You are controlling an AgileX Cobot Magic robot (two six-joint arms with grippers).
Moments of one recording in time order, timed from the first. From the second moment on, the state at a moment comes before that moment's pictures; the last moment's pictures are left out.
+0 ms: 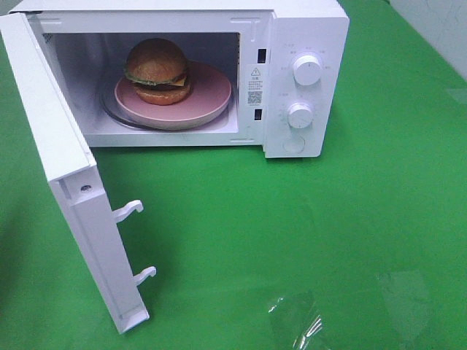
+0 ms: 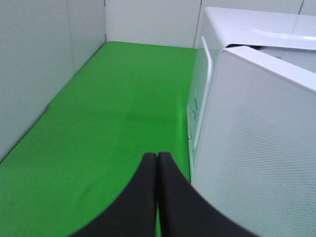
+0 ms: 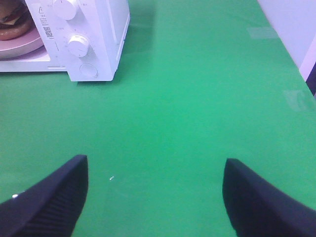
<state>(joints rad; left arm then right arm) 0.04 1.06 -0.22 0.05 -0.59 -0.07 0.12 0.00 -0.49 -0.08 0.97 0.14</state>
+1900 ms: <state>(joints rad) -0.47 1.83 -0.67 0.03 -0.87 -0.20 0.12 0.00 -0.49 -0.08 0.97 0.14</state>
